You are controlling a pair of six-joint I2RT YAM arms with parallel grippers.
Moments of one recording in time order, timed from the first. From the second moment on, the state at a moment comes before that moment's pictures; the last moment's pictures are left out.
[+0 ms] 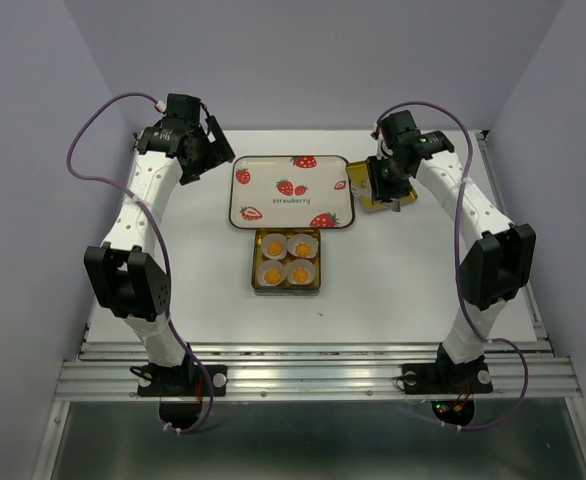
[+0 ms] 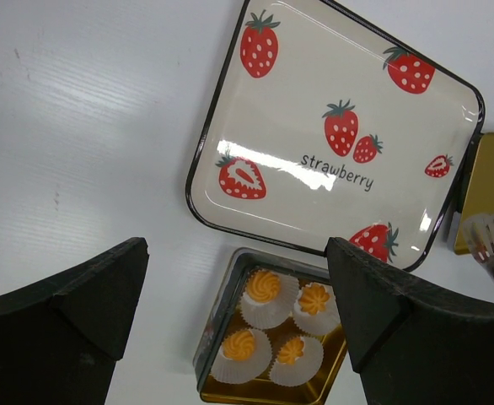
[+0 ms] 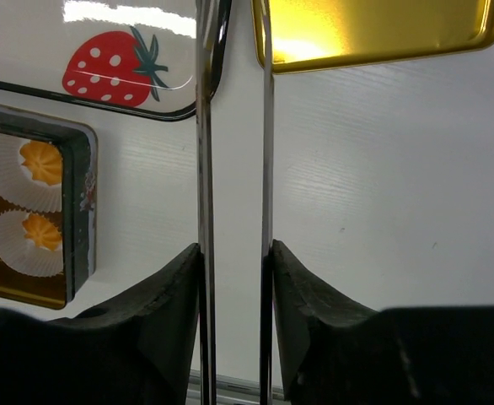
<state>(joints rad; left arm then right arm) -0.16 1.73 1.81 -0.91 -0.07 -0.59 0.32 1.83 1.81 -1.08 0.03 0.15</state>
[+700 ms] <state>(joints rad) -0.15 1.73 1.79 -0.91 -0.07 -0.58 0.36 1.86 1.81 -1.08 0.10 0.13</state>
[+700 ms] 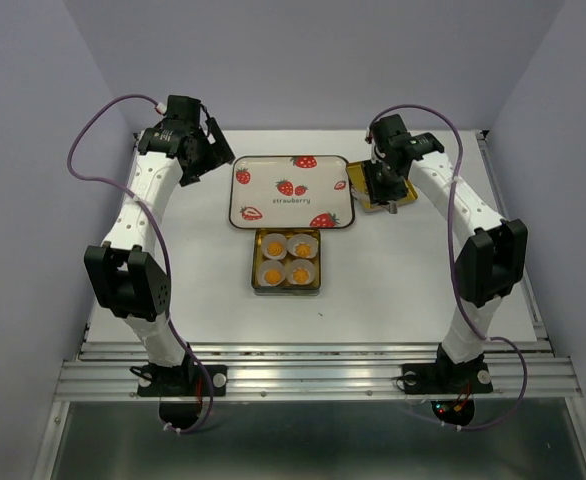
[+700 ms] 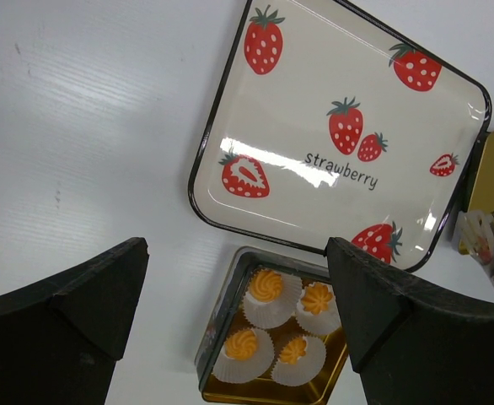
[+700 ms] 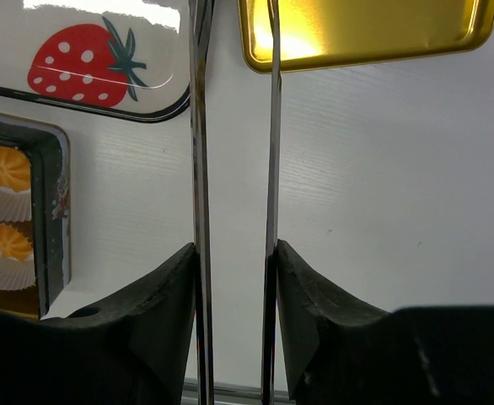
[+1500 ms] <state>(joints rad) -0.15 1.71 1.73 -0.90 -0.06 -0.59 0.10 1.62 1.45 -0.79 0.33 0.31</state>
